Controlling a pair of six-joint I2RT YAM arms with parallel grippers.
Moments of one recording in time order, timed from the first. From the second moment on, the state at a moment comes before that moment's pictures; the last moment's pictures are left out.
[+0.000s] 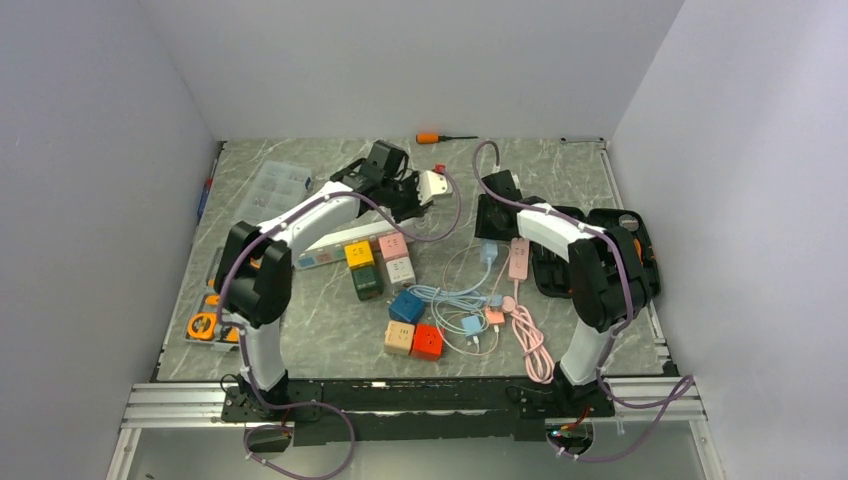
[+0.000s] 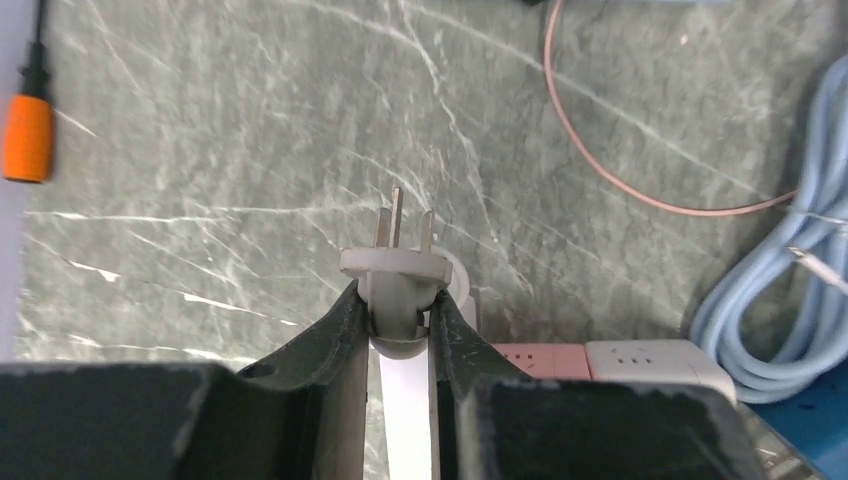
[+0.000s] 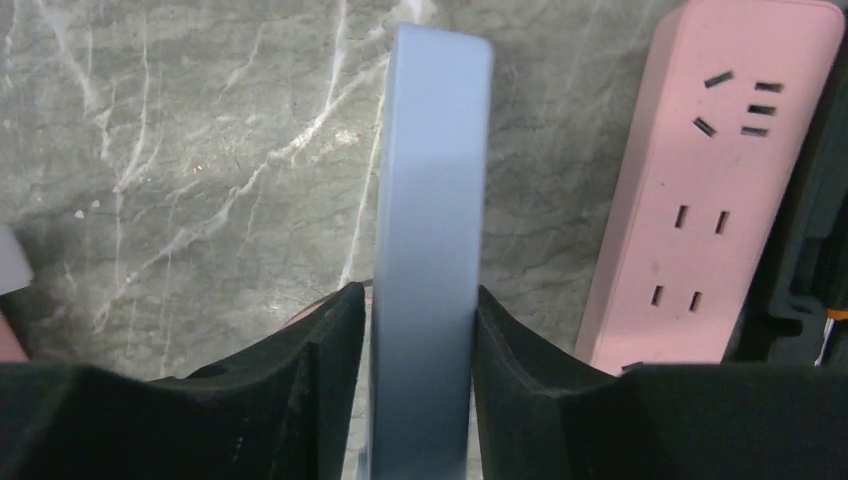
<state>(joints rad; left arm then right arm) -0.55 1.86 1.55 -0.44 0.46 0.74 0.37 1.79 1.16 -0.35 0.15 0.43</state>
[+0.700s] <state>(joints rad) -0.54 2.13 1.86 -0.71 0.41 0.70 0.36 1.57 1.11 -0.28 0.10 0.44</state>
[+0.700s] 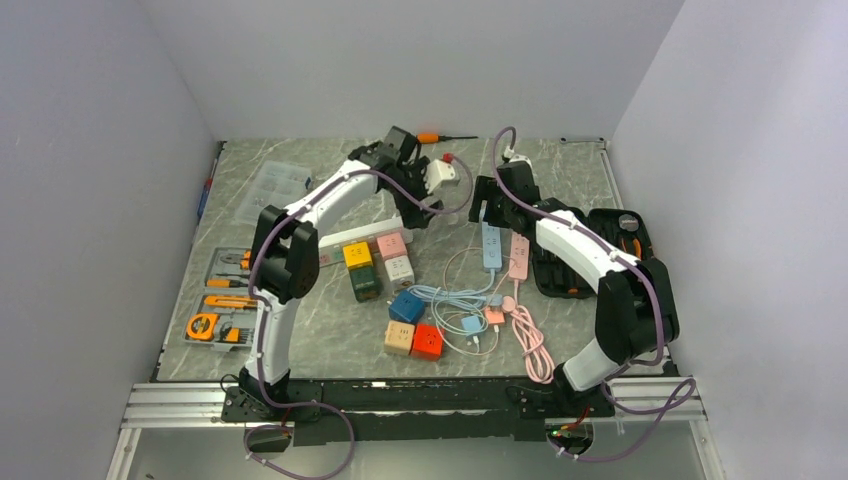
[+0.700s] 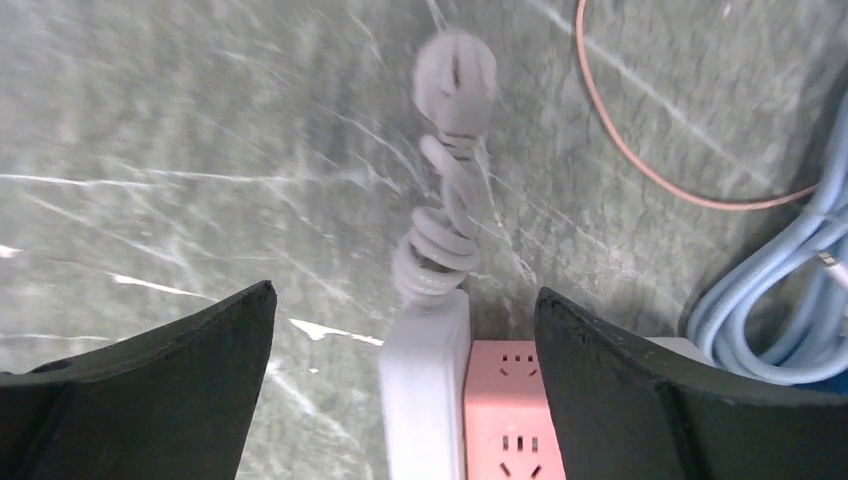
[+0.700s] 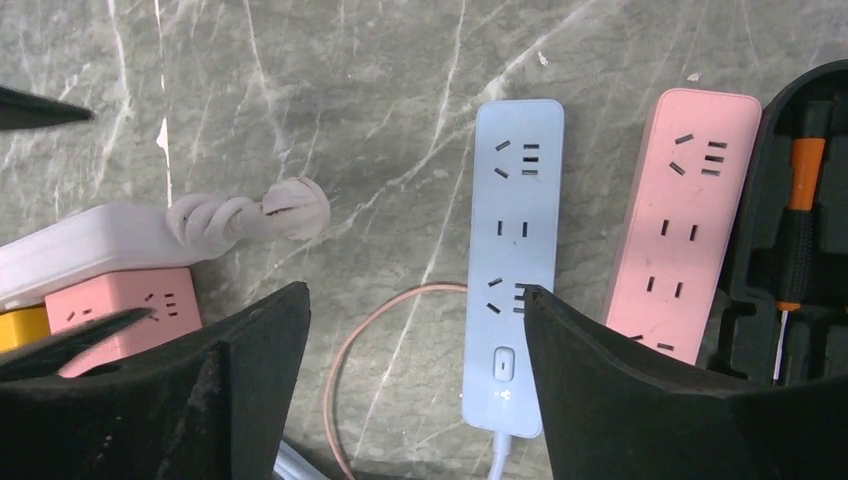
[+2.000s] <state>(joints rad) 0.22 1.24 1.17 -0.77 0.52 0.55 0.53 1.99 1.55 -0.44 -0.27 0.73</state>
